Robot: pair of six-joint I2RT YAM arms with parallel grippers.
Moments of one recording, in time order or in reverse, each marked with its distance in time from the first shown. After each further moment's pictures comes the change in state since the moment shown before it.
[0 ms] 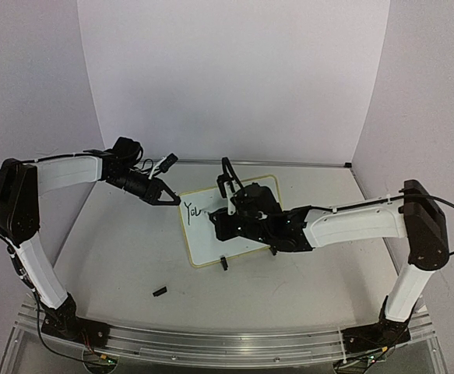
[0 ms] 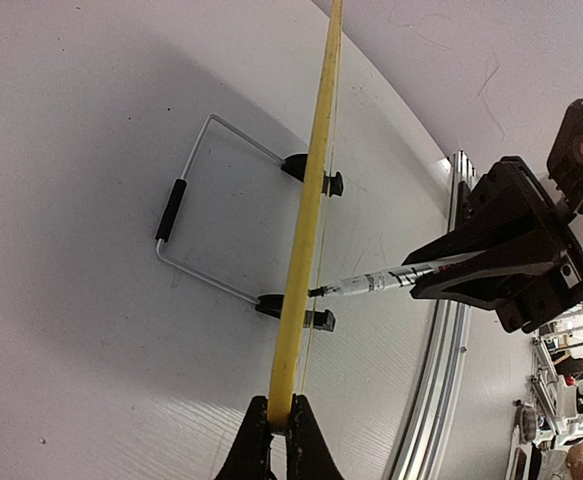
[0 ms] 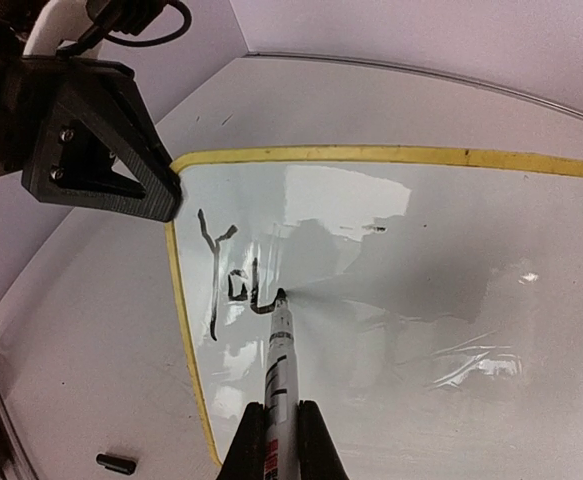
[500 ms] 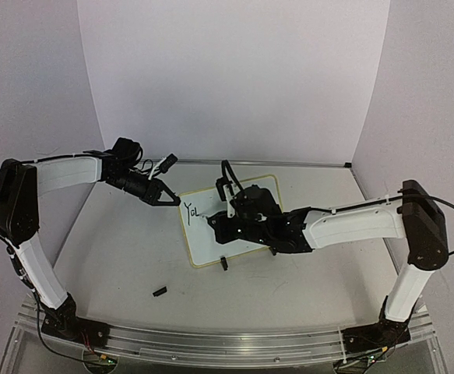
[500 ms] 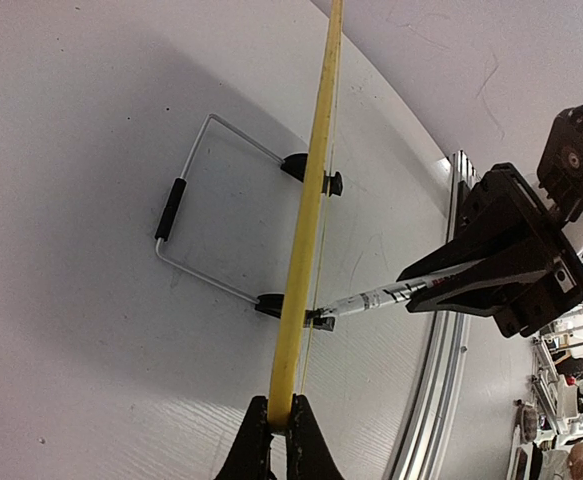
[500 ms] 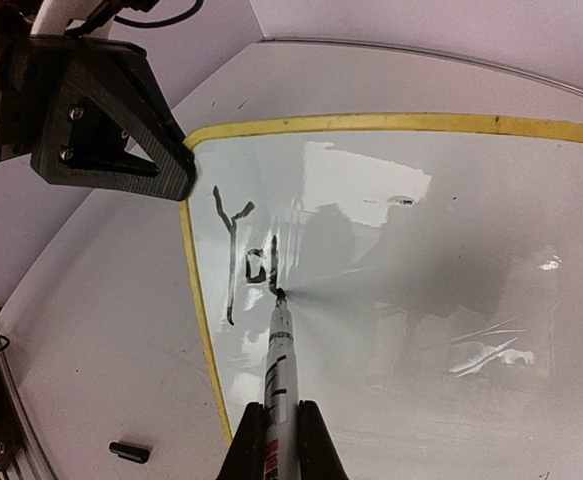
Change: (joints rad) left arm 0.000 -0.005 -0.011 0.008 0.000 0.000; right arm 0.000 0.005 -0.009 0.004 -0.049 0.024
